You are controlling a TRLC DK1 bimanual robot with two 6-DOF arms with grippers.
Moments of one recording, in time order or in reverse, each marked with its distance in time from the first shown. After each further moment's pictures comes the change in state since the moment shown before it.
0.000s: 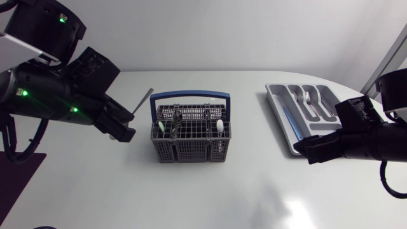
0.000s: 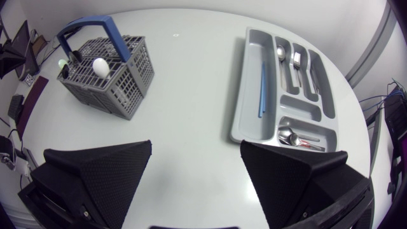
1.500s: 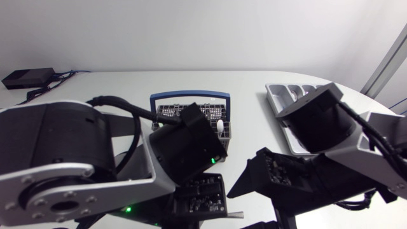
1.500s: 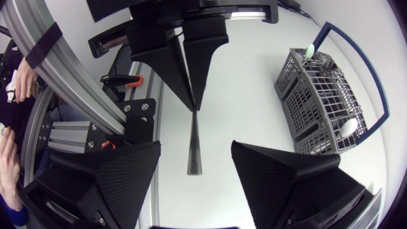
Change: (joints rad) left arm -0.616 0.235 -0.050 -0.016 0.114 0.231; right arm 0.734 0.110 0.053 -0.093 -0.323 -0.420
